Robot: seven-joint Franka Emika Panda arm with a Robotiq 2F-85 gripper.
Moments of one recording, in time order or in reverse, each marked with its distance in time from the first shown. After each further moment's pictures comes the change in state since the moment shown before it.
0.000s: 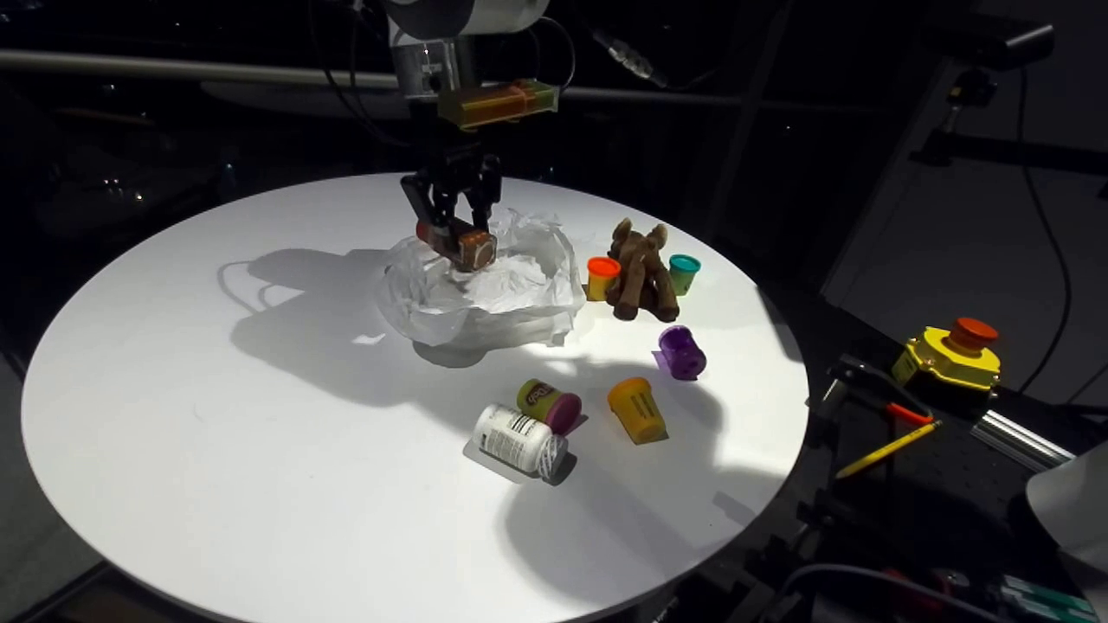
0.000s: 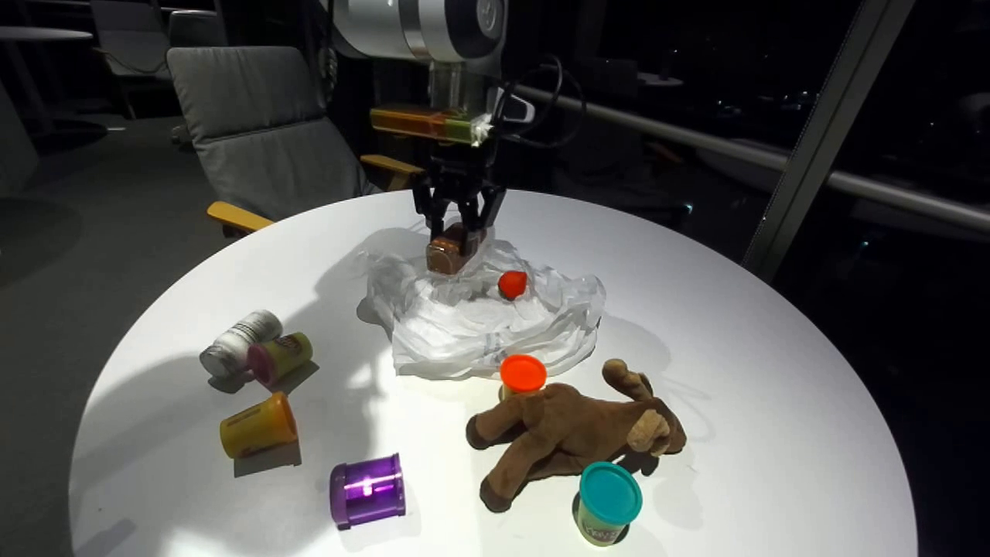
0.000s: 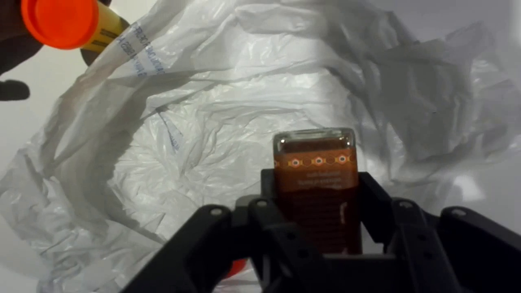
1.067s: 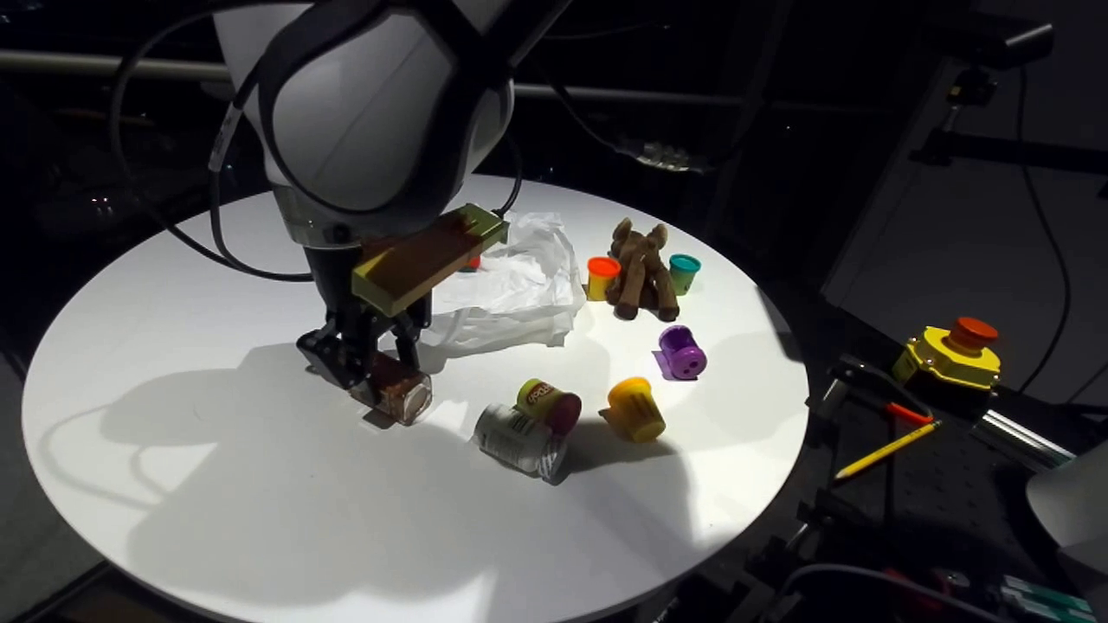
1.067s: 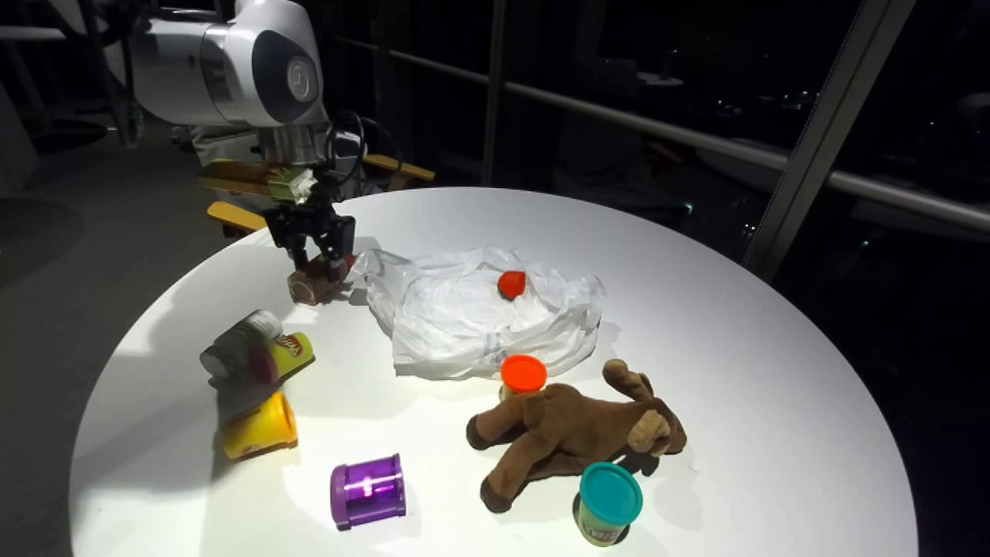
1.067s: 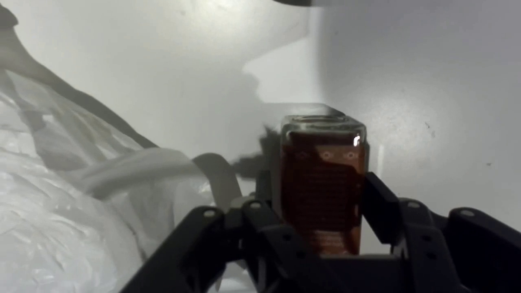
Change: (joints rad) arm 0.269 -0.026 0.025 -0.288 -0.068 0.361 0.151
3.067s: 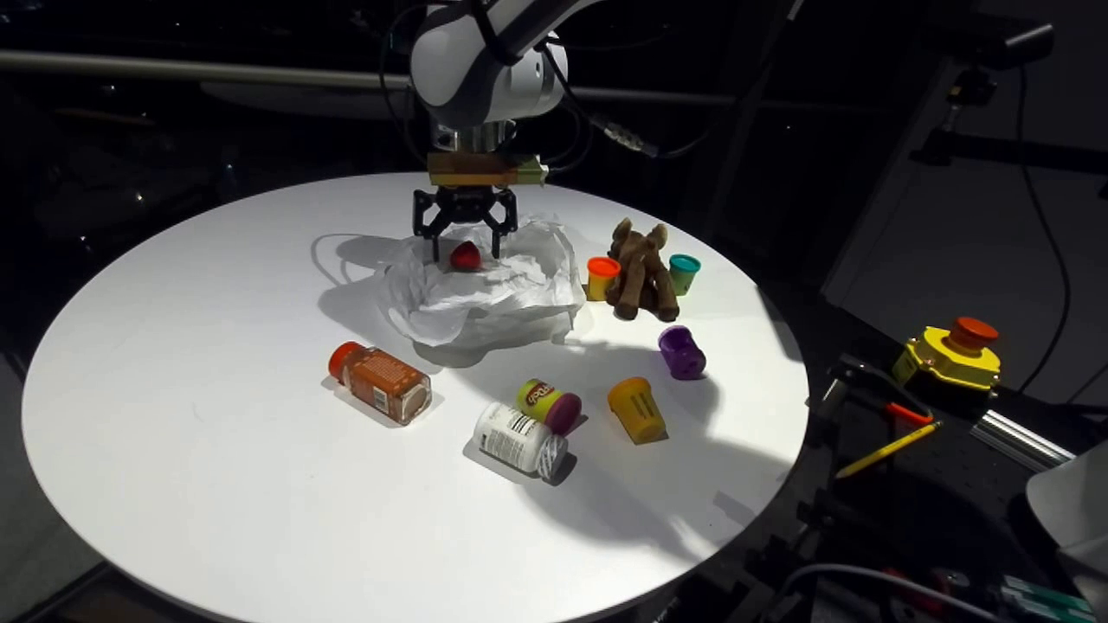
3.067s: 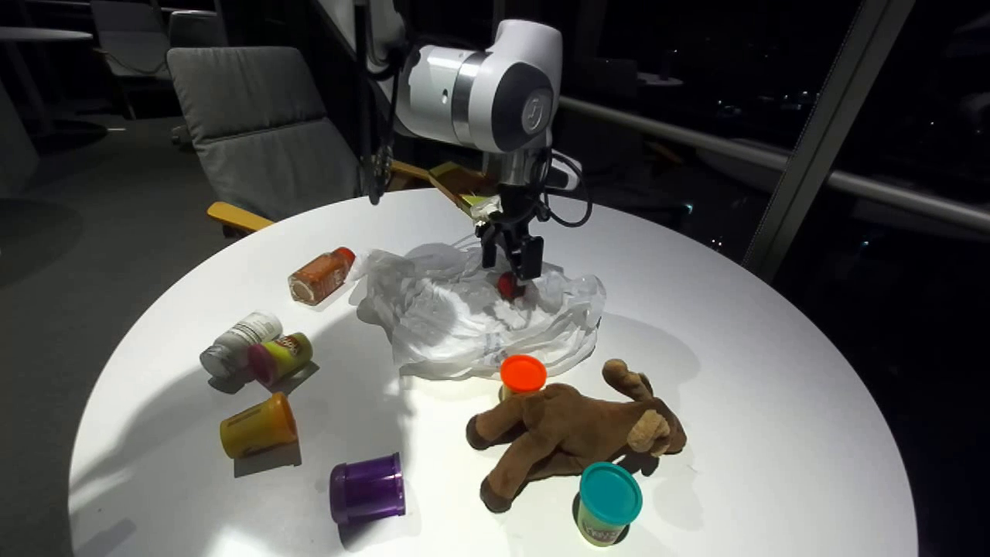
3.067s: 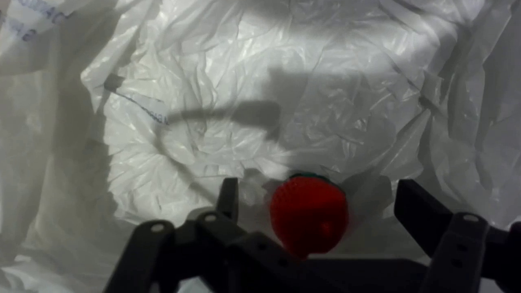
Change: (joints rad) arm -0.309 0.222 -0.118 0.407 0.205 -0.112 0.230
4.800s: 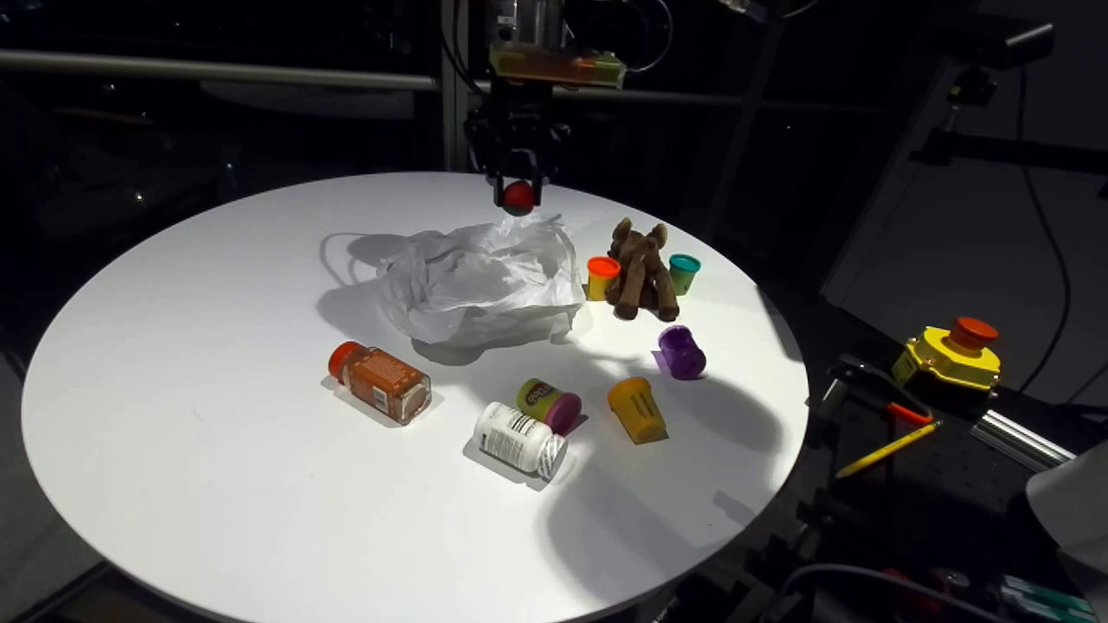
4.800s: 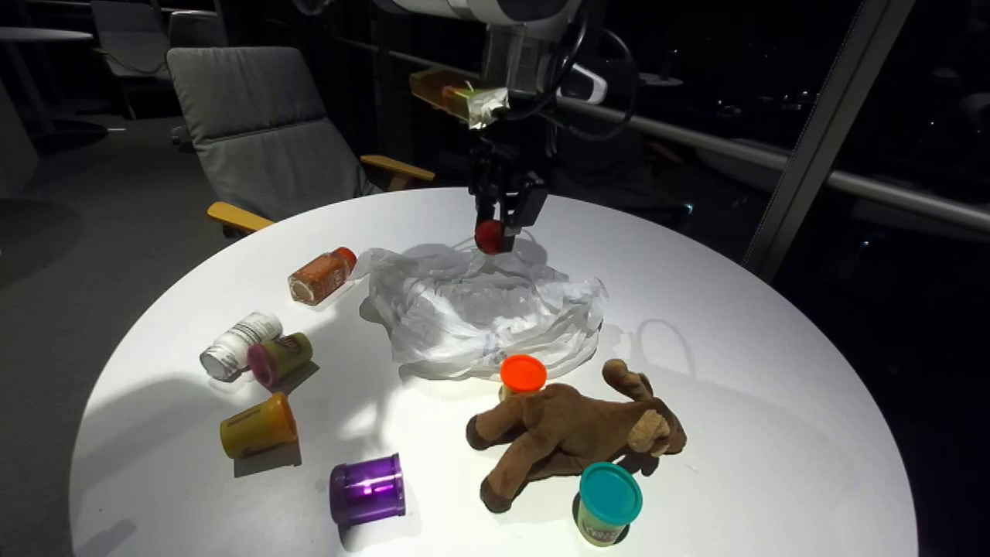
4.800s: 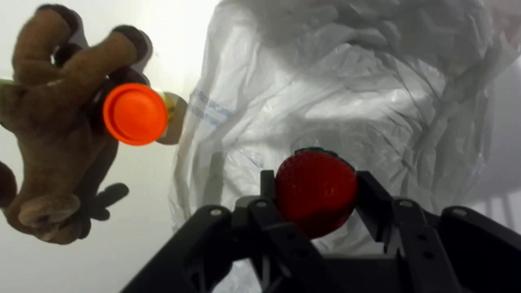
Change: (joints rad) arm -0.018 -0.426 -0.004 -0.424 0.032 -0.074 -0.107
